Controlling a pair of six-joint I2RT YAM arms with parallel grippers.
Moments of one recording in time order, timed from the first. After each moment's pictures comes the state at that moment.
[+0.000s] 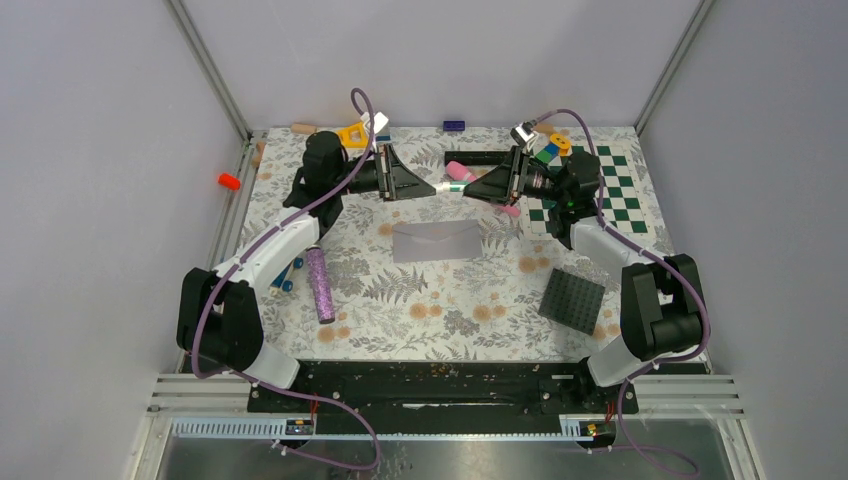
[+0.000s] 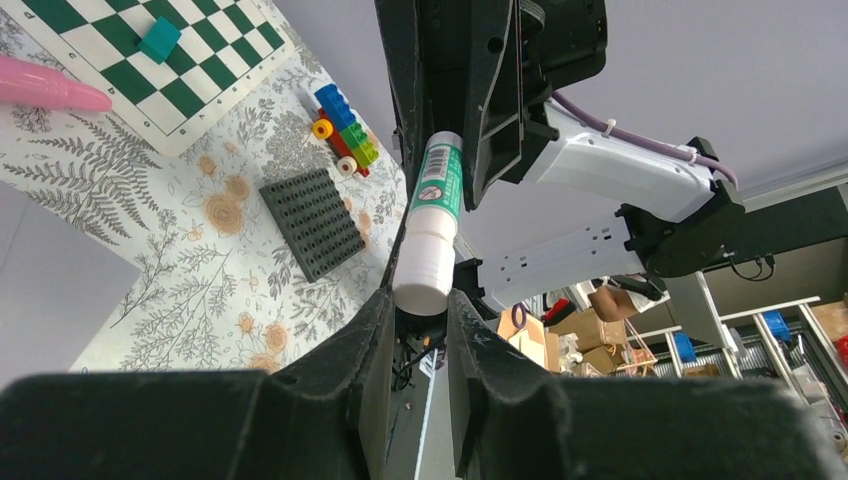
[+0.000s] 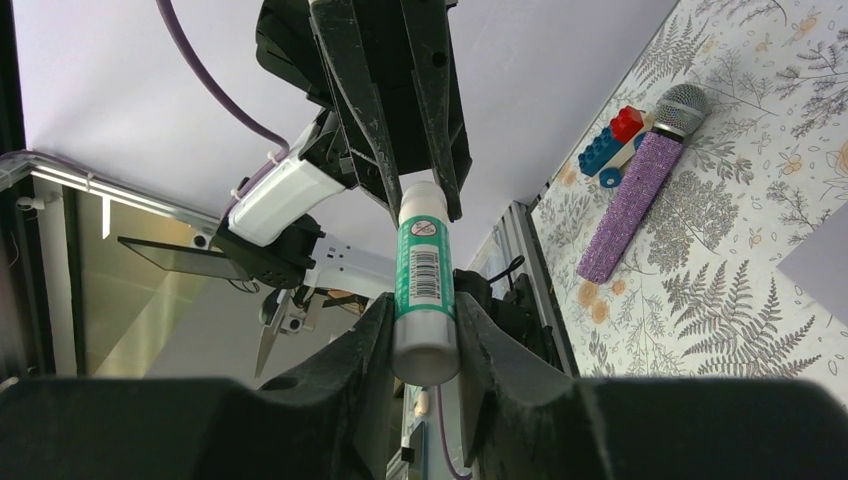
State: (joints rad) left arm -0.35 1.50 1.15 0.29 1.04 -0.89; right arm 0.23 1.57 0.95 0.87 -1.13 1.38
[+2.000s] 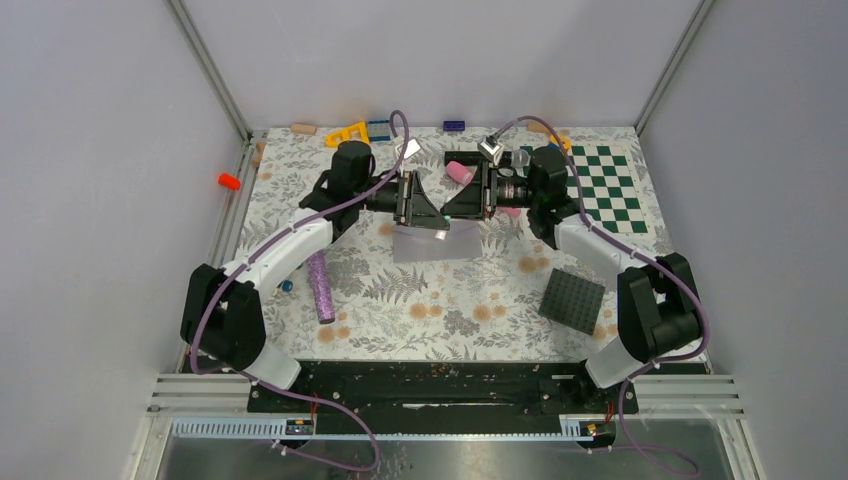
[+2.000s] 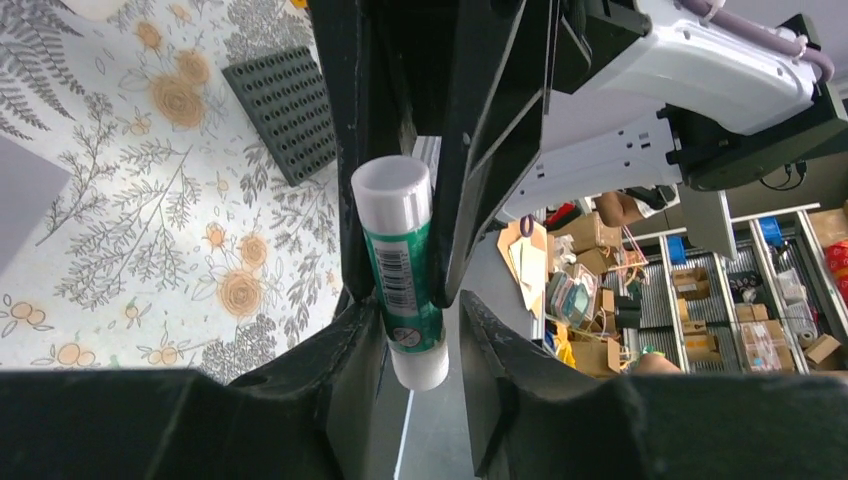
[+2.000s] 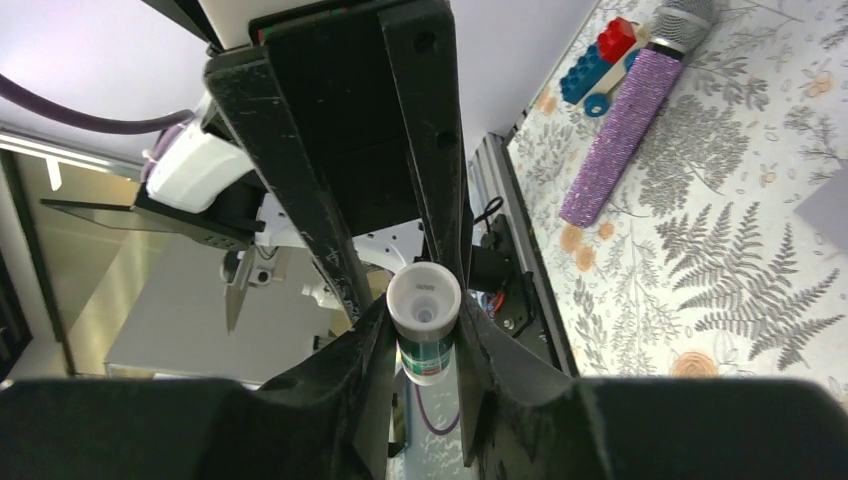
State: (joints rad) left arm -0.46 1.52 1.17 -0.01 1.08 -0.67; right arm 0.37 1.57 1.01 0.51 -1.13 1.10
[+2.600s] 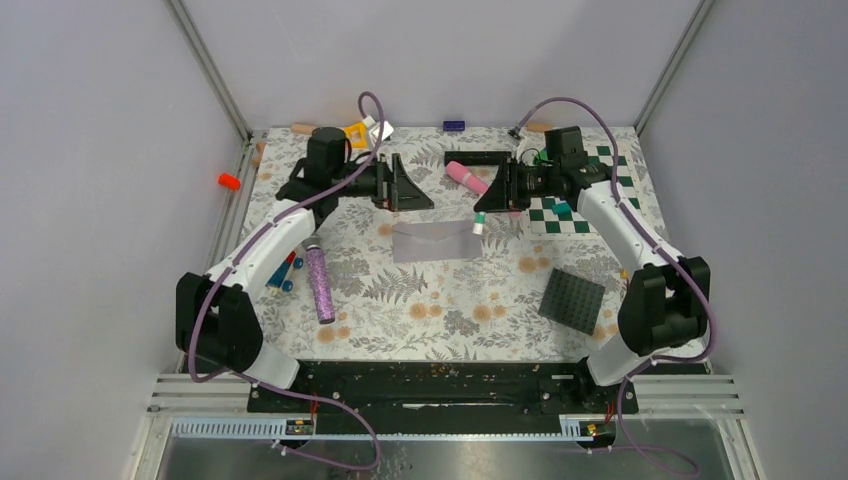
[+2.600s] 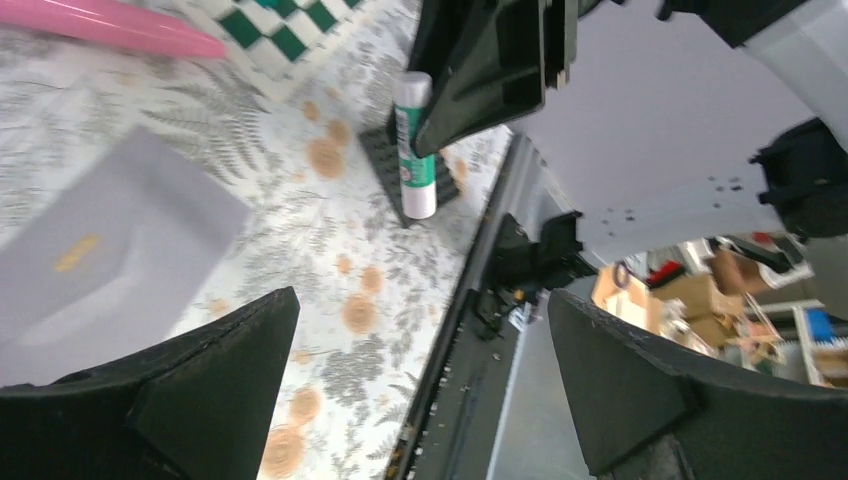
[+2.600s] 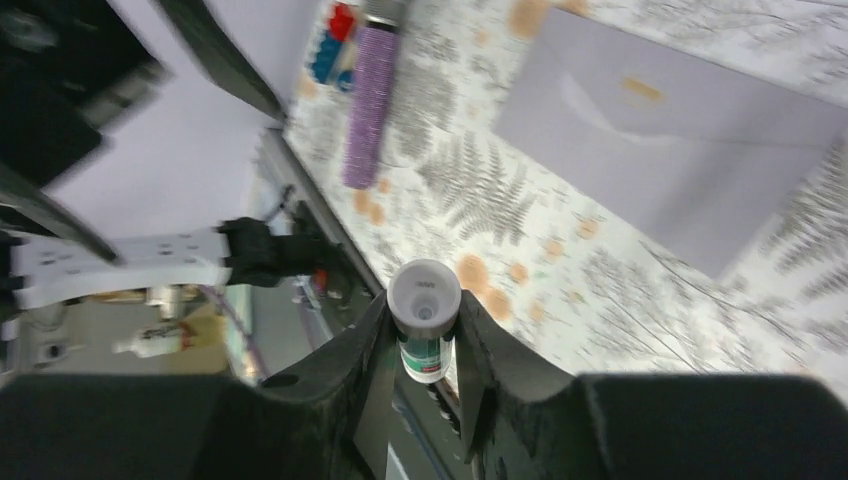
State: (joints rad) left arm -0.37 1.50 1.24 -0.13 1.00 -0.50; right arm 0.23 1.58 1.31 -0.46 -0.93 0.41
